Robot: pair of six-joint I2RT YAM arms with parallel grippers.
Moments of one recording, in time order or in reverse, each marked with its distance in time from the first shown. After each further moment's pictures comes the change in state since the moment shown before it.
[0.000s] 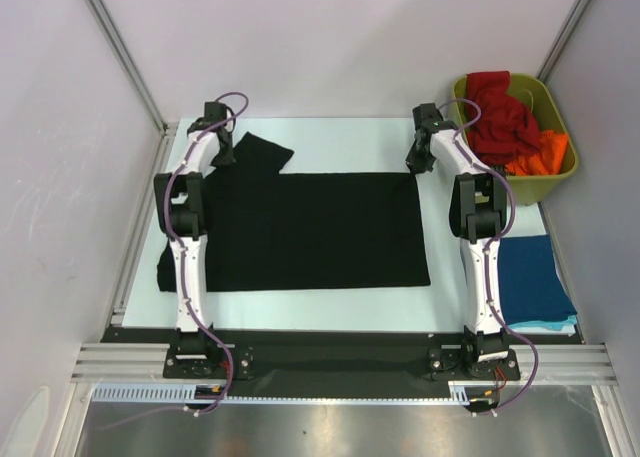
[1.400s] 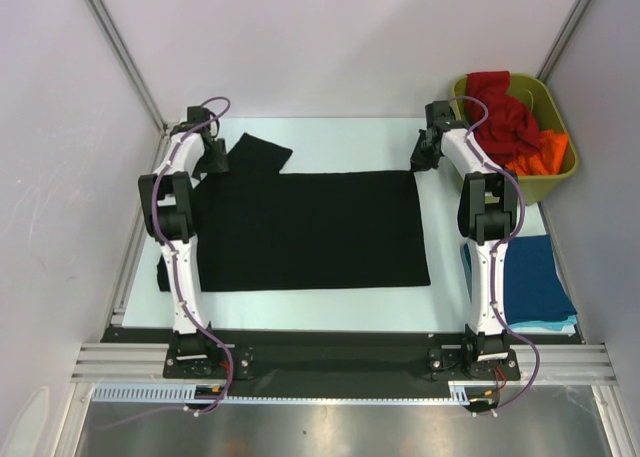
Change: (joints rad) left arm 0.065 -0.096 -0.129 -0.066 0.055 -0.027; right arm -0.044 -0.072 -0.075 0.052 -0.206 -0.116
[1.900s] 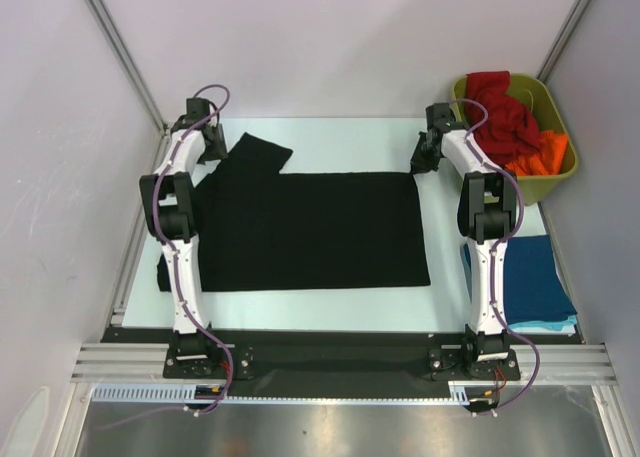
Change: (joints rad) left arm -0.003 0.011 0.047 0.114 0.014 -0.044; right arm -0.010 0.017 0.004 -0.001 -0.022 0.001
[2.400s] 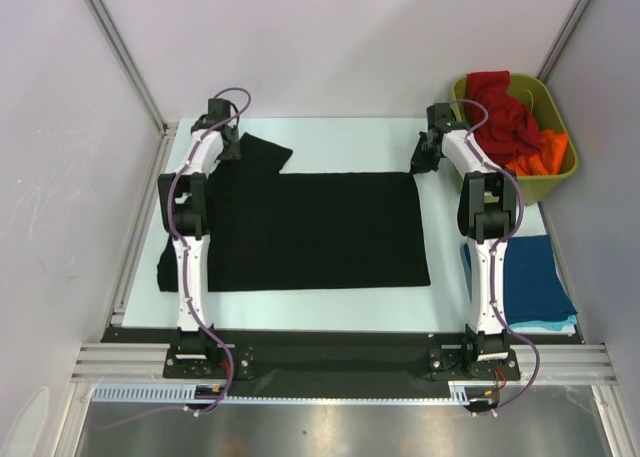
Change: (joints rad) left arm -0.076 0.114 0.132 -0.008 -0.113 0.034; right arm -0.006 0.013 0.009 0.000 -0.019 0.000
